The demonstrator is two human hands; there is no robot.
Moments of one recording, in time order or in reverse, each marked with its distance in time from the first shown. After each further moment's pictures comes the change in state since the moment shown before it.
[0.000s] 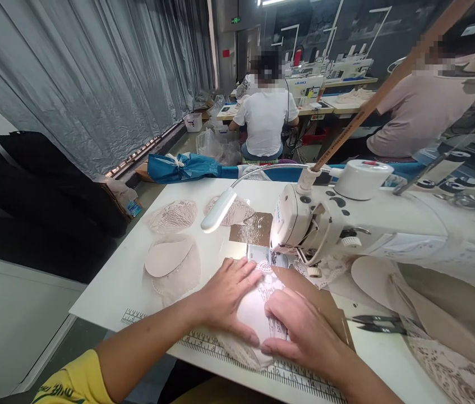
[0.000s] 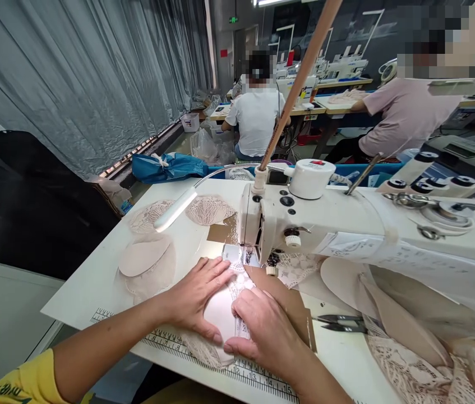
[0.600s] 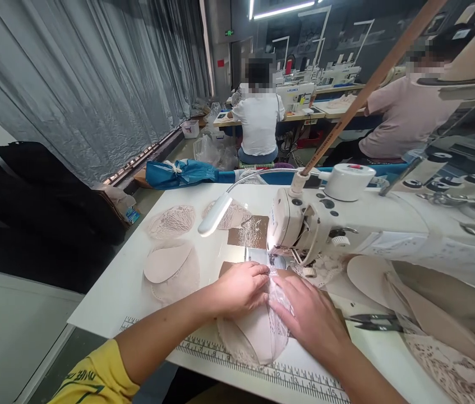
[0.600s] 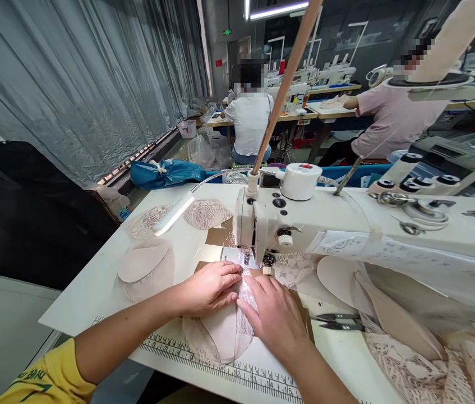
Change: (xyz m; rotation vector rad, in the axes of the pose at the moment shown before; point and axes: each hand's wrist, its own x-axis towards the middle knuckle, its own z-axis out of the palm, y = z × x) left_hand 0.039 0.013 -0.010 0.107 0.124 0.084; right_hand 0.000 0.021 0.009 -0.280 0.343 0.105
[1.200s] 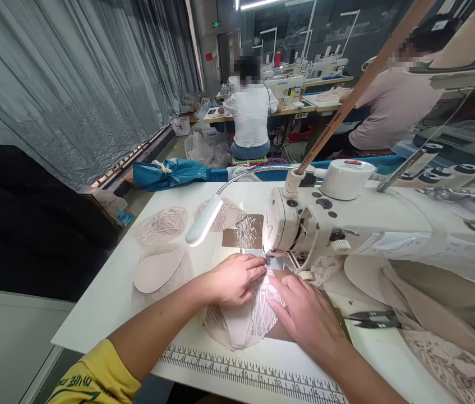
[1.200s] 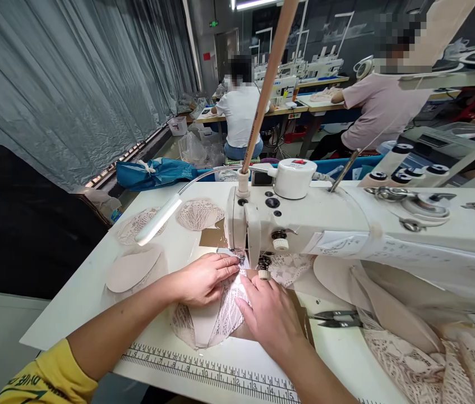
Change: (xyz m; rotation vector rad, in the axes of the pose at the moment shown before) left_hand 0.011 -0.030 -0.007 0.102 -0.110 0.107; right_hand 0.006 -0.001 0.006 -0.152 -0.024 0.064
